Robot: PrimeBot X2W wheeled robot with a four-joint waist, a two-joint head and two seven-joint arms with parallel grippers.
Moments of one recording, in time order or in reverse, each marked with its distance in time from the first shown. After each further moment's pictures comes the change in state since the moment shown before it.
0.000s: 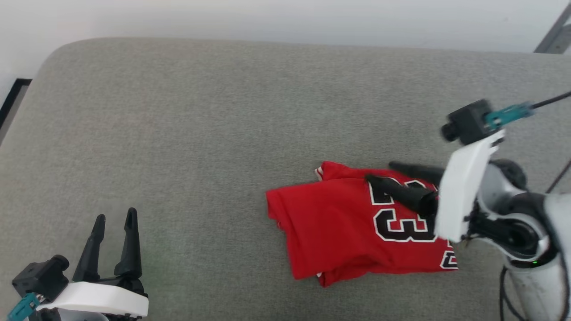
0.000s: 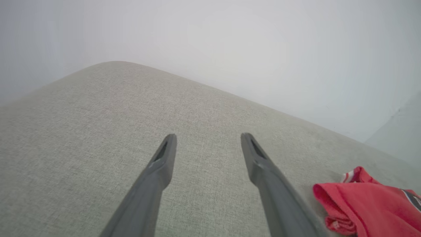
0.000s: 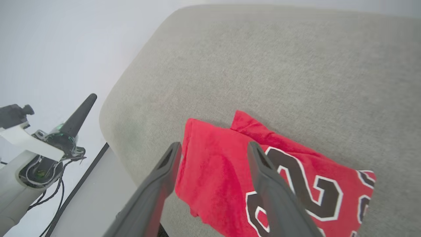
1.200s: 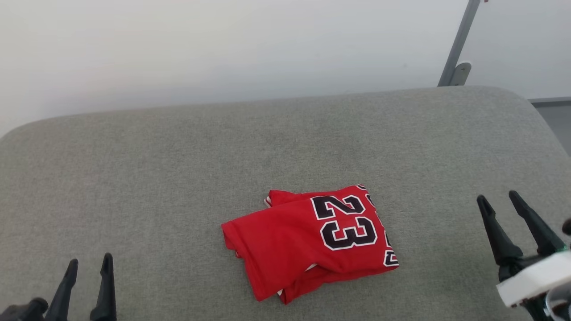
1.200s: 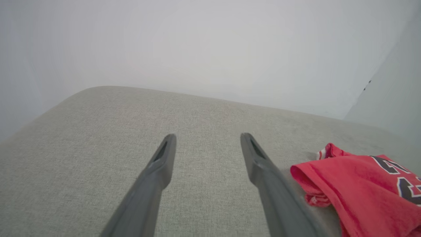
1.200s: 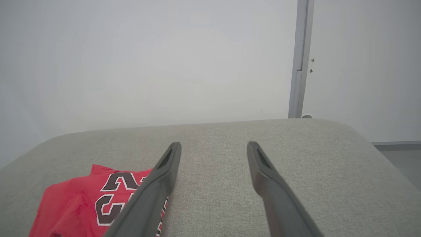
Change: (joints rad) left arm 0.156 0.051 0.071 -0.021 0.095 0.000 0.000; right arm 0.372 -0.166 -0.089 0.205 -0.226 0.000 -1.067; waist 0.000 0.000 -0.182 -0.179
